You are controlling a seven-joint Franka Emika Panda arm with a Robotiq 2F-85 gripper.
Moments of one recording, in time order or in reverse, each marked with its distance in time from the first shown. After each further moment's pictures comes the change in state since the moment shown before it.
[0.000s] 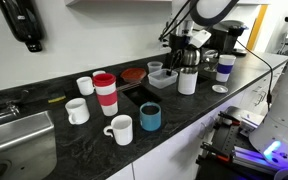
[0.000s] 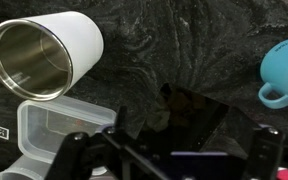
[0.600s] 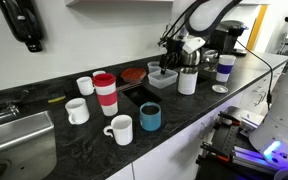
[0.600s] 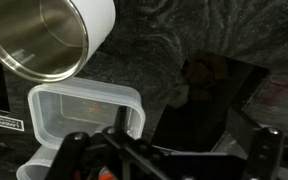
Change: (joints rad) arm -0.080 0.115 -0.022 -0.001 -0.037 0.230 0.044
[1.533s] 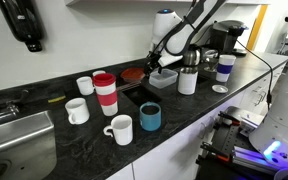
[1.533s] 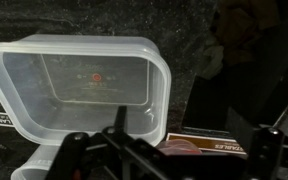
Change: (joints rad) arm -0.010 0.432 -0.065 0.278 -0.247 0.176 0.327
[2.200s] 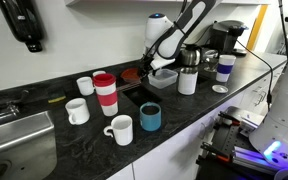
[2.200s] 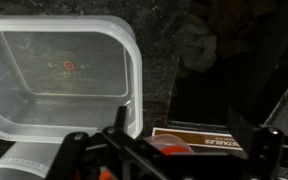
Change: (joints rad) arm 0.103 0.096 -0.069 0.098 0.007 -0.001 0.043
